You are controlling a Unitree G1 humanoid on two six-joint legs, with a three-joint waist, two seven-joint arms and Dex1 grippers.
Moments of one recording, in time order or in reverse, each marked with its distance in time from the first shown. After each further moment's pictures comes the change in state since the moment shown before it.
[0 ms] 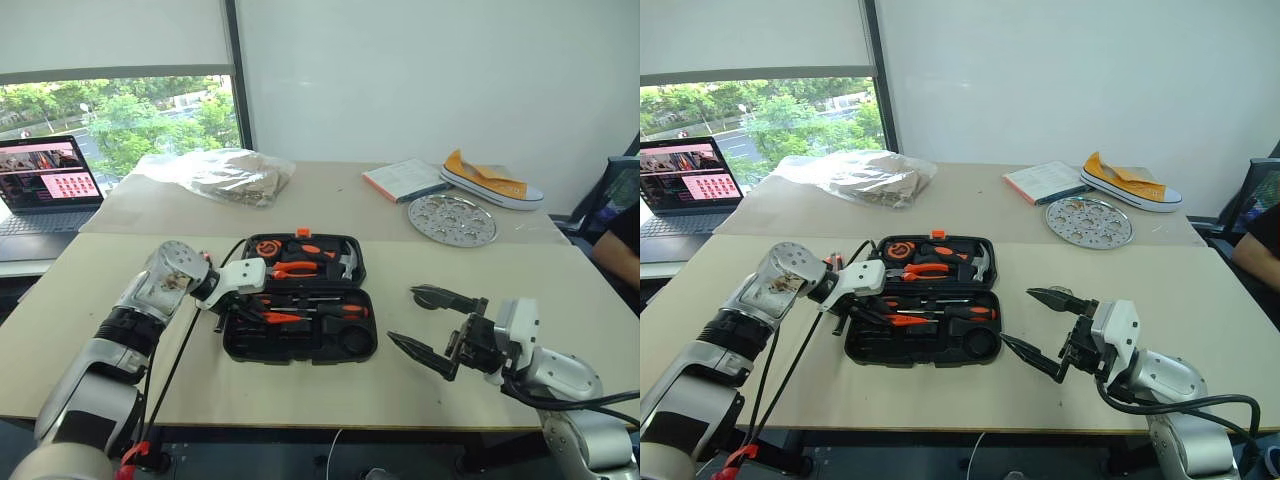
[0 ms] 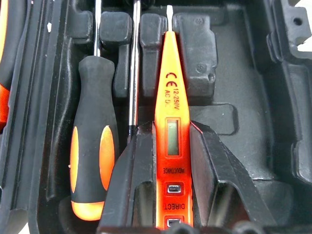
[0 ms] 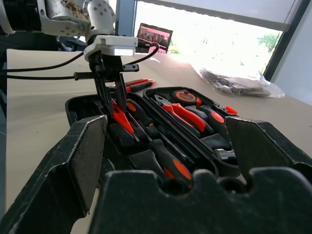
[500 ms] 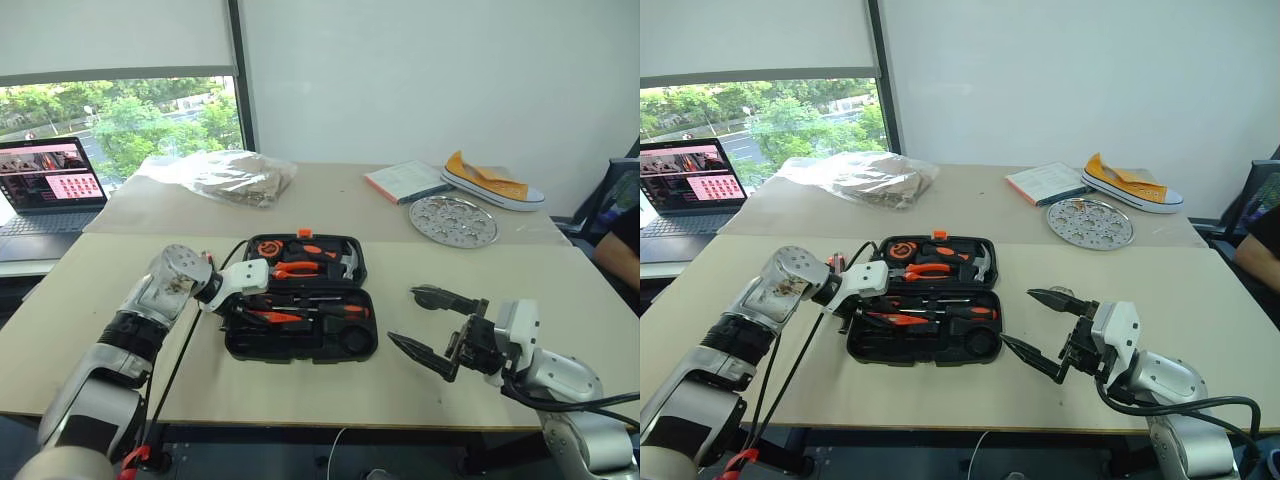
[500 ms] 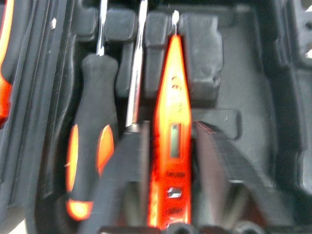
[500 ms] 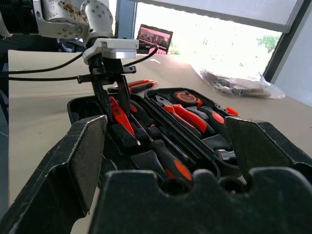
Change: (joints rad) left arm 0.050 -0.025 0.071 -0.038 -0.081 0.034 0.009; right arm 0.001 0.000 0.000 -0.004 0.000 0.000 0.001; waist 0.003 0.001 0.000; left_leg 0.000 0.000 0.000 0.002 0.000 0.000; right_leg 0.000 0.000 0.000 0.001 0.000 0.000
